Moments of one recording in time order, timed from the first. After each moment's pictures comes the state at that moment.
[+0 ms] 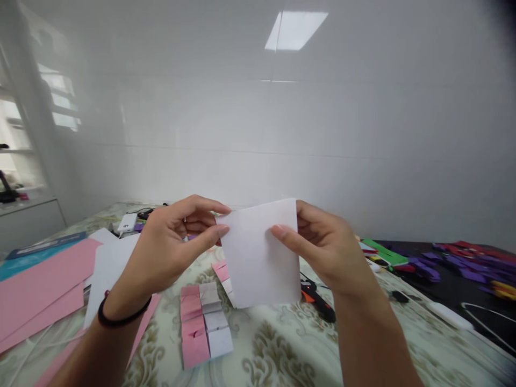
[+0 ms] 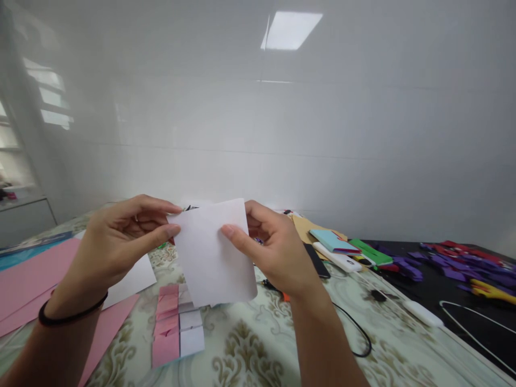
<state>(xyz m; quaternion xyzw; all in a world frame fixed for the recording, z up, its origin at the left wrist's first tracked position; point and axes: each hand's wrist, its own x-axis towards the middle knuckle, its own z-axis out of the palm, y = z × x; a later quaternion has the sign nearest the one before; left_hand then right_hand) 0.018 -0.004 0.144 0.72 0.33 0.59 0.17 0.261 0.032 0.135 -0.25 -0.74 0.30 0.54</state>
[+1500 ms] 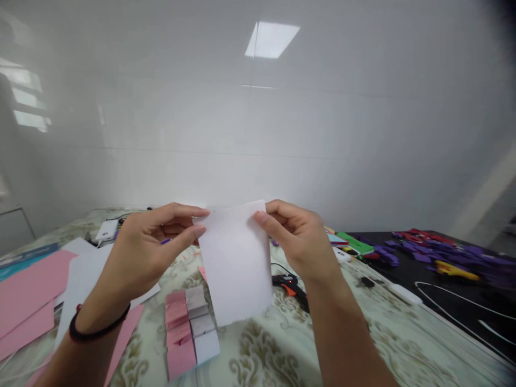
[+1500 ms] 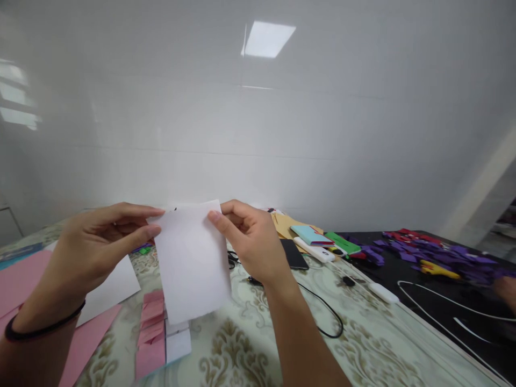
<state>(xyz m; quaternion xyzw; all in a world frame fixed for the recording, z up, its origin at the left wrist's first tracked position) 0.013 0.003 0.142 0.72 0.36 0.58 0.12 0.254 0.033 0.140 -0.25 -0.70 0.31 0.59</state>
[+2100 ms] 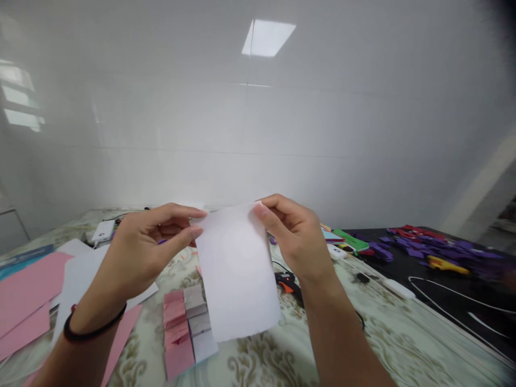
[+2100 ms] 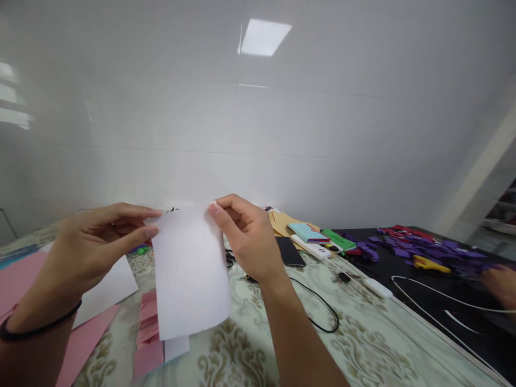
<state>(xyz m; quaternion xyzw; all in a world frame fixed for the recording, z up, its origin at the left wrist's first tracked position) 0.010 0.006 0.140 0.73 0.37 0.57 0.14 0.253 0.032 0.139 -0.26 -0.70 0.25 0.61</state>
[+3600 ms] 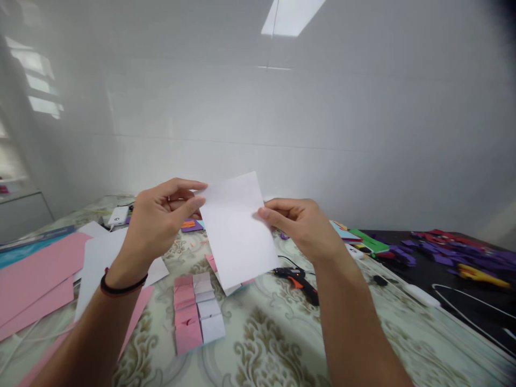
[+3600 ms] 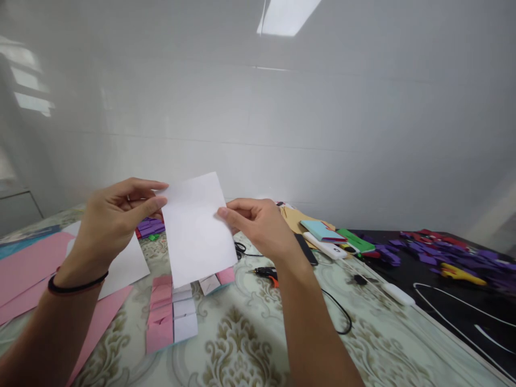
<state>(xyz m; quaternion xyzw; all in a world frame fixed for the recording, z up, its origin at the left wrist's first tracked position) 0.009 0.026 0.141 0.67 0.38 0.62 0.14 0.262 0.059 0.137 -0.32 -0.73 0.34 0.50</state>
